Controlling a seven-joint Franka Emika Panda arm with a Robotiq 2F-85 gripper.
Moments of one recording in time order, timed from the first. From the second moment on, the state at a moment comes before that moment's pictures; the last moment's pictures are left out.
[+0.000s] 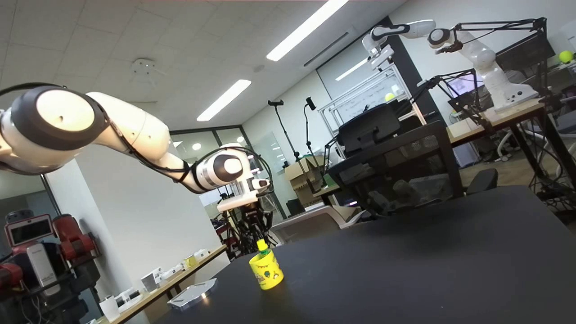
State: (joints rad) arm 0.06 0.81 0.15 -1.35 0.05 2.15 -0.25
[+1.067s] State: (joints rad) arm 0.06 0.17 0.07 -2.05 -0.01 2.37 -0.08
